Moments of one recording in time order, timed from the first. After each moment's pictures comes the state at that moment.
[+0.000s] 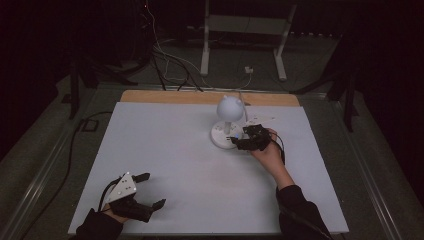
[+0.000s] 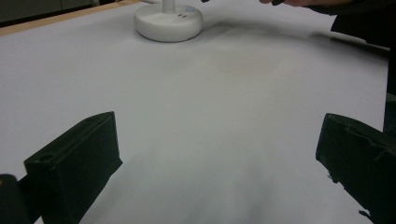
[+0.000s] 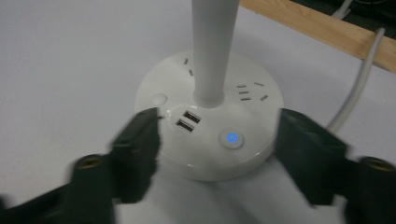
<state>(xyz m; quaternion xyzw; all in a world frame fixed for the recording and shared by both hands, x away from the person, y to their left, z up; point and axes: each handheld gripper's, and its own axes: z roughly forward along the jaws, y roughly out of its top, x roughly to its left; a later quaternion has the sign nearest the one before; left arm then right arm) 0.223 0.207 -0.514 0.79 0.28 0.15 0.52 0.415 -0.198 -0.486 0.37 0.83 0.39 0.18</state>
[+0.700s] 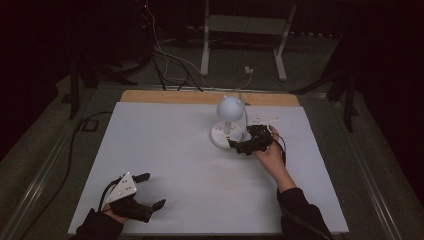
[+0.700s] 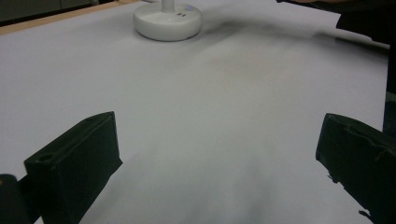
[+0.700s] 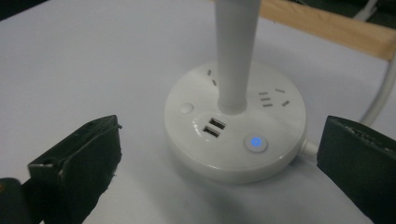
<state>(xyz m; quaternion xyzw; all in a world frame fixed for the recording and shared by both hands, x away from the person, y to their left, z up) 0.222 0.206 -0.514 0.79 0.28 0.15 0.52 0.407 -0.202 -0.480 0.37 0.81 0.43 0.14</state>
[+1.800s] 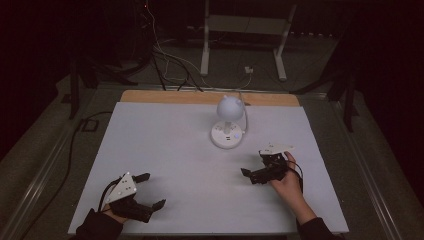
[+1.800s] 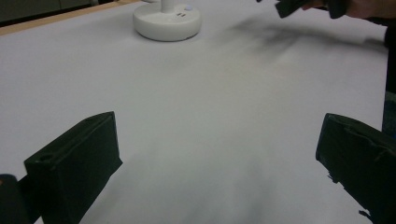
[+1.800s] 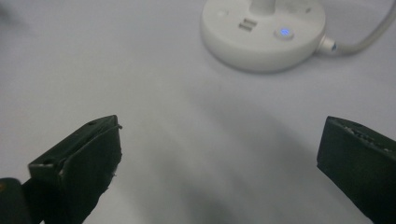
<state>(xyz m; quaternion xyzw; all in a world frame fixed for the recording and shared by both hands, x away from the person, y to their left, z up) 0.222 0.206 -0.514 0.79 0.28 0.15 0.52 0.325 -0.238 -0.496 0.36 0.84 0.39 0.14</state>
